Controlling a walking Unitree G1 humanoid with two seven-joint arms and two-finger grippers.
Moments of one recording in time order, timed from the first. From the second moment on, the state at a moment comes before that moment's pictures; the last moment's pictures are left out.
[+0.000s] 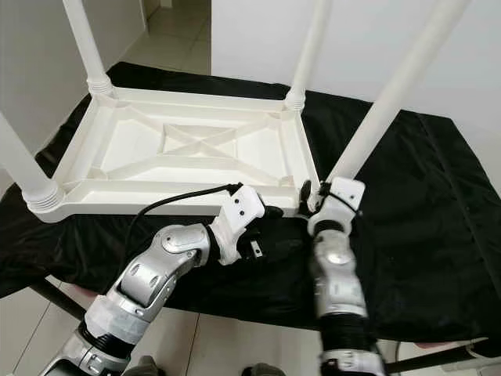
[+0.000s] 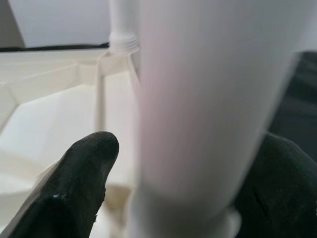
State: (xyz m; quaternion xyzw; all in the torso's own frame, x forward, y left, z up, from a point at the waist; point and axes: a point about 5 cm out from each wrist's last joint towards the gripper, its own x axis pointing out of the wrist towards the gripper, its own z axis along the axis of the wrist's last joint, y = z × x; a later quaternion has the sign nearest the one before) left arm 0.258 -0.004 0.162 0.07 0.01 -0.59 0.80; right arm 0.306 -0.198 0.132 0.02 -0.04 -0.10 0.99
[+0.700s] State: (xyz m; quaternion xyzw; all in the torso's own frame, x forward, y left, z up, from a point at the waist) left arm 0.260 -0.006 0.166 0.07 0.01 -0.60 0.80; right arm 0.315 -0.225 0.131 -0.09 -0.02 0.11 0.99
